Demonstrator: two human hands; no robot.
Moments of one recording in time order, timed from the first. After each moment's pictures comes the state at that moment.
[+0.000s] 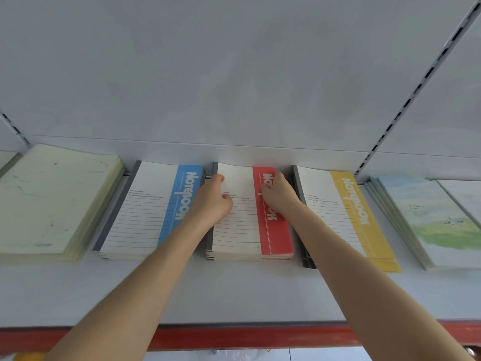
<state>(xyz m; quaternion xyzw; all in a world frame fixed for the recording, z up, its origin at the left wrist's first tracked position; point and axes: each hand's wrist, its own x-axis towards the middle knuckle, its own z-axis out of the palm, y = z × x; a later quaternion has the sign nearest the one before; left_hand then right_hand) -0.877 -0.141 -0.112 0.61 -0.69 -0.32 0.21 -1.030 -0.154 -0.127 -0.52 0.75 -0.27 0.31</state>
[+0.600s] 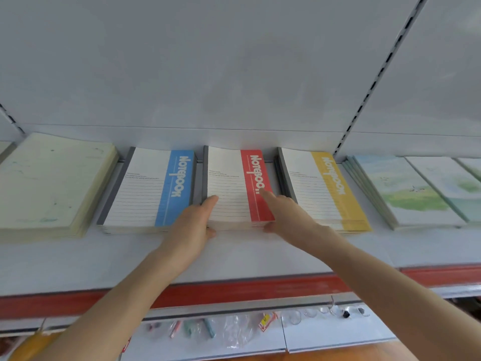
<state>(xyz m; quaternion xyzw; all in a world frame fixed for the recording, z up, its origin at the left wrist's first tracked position) -0.840 -0.048 -0.118 0.55 -0.79 -0.25 0.12 -1.026 -0.029 -0.097 -0.70 0.68 -0.02 0.20</state>
